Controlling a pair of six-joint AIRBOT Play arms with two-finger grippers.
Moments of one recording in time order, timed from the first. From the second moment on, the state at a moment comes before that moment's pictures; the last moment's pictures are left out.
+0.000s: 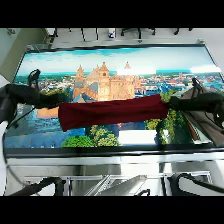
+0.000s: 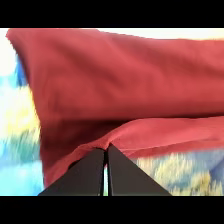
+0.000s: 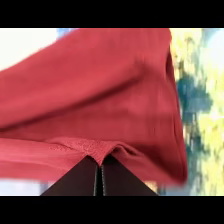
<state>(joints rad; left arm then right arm) 0.02 -1.33 1.27 -1.88 1.16 1.59 -0.29 -1.35 0.96 2.34 -0.94 -1.99</state>
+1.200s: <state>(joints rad) 0.01 -1.85 1.97 -1.89 1.52 1.54 -0.28 -1.78 1.43 2.20 -1.13 -2.03</state>
